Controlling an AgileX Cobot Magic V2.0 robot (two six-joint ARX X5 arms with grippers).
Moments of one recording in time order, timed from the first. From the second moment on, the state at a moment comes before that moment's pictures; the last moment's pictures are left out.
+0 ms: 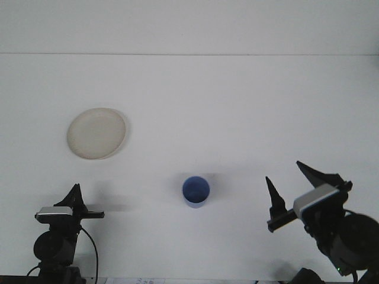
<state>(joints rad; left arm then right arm) -0.06 0.00 0.03 0.02 -0.13 0.07 0.73 0.57 1.03 -0.69 0.30 -0.03</state>
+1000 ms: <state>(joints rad) -0.06 0.00 0.03 0.04 -0.13 -0.17 0.73 0.16 0.64 -0.59 0.29 0.00</state>
